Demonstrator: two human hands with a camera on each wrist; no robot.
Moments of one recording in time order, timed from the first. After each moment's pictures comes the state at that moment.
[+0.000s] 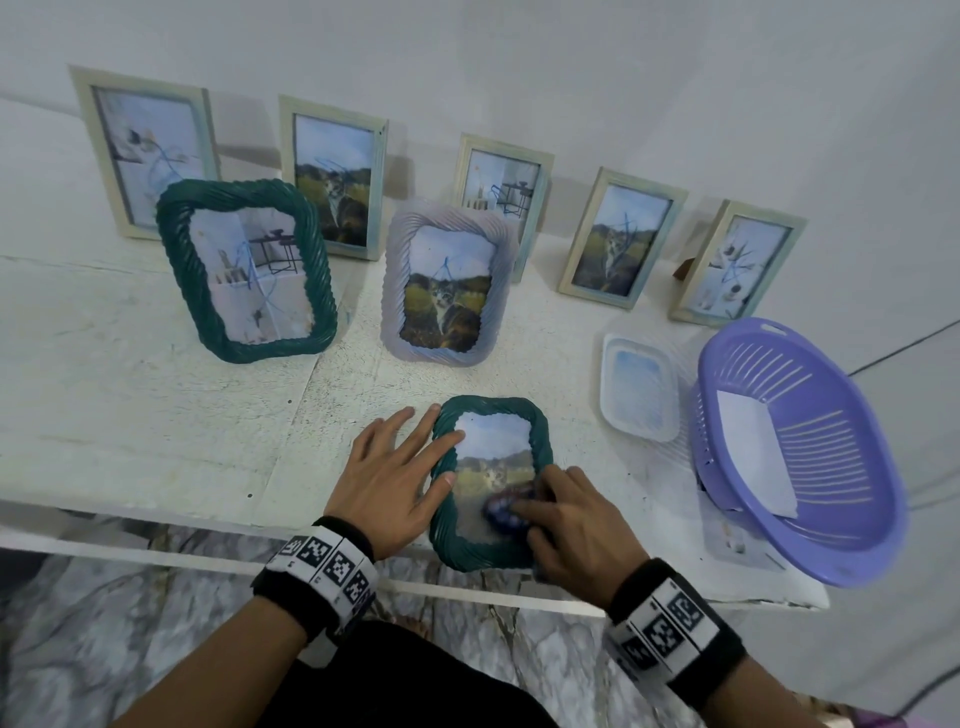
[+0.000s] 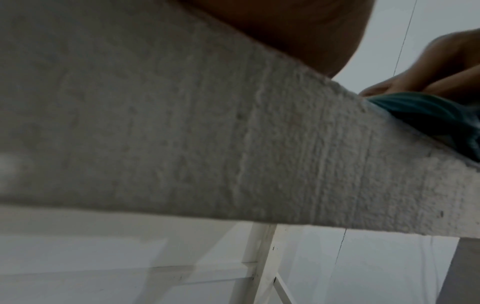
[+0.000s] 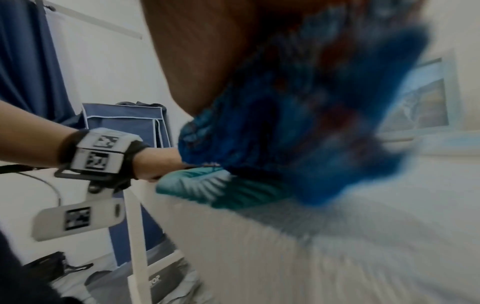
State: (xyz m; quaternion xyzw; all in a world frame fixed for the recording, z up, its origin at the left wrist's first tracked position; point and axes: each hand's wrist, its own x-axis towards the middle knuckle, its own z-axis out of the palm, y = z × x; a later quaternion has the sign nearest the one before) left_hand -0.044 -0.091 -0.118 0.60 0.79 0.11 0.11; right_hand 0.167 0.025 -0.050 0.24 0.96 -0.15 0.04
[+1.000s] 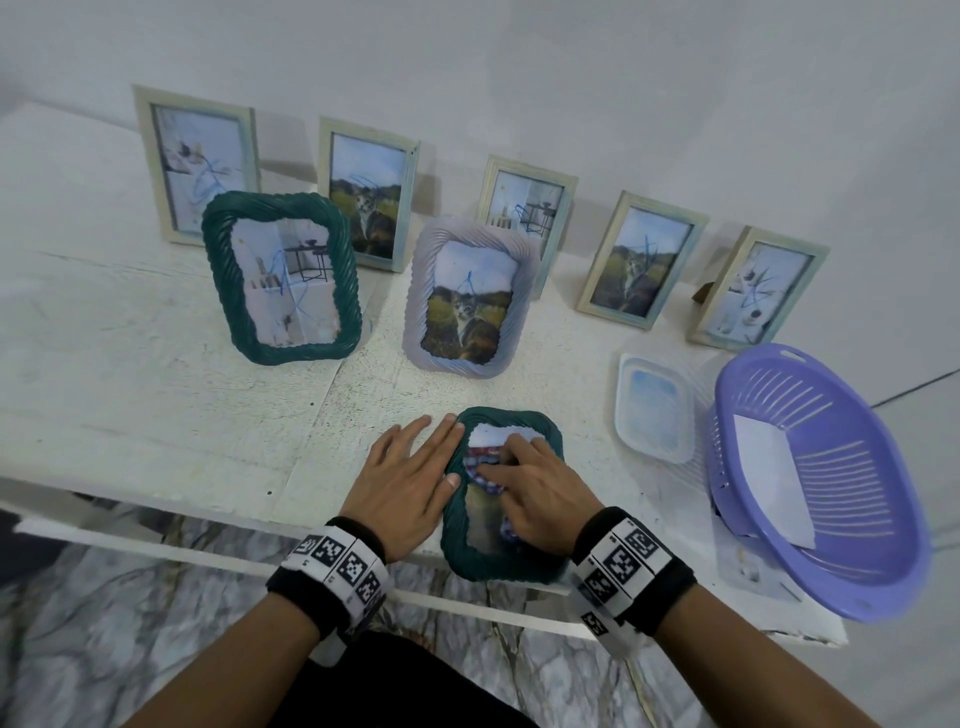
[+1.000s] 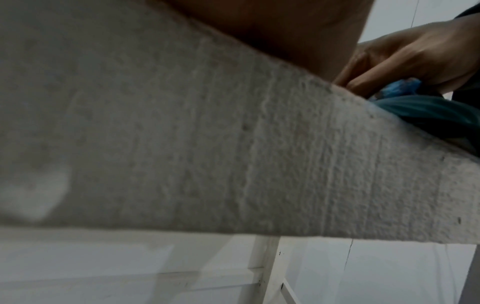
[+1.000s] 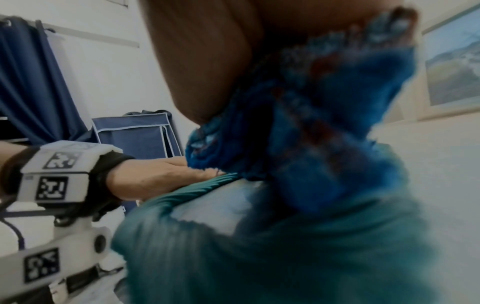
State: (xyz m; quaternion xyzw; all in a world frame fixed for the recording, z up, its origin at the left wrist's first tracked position) left_hand -0.047 -0.091 -0.128 0.61 0.79 0.09 0.08; right_hand 0.103 0.042 -0.049 0.18 0.96 -0.16 0.13
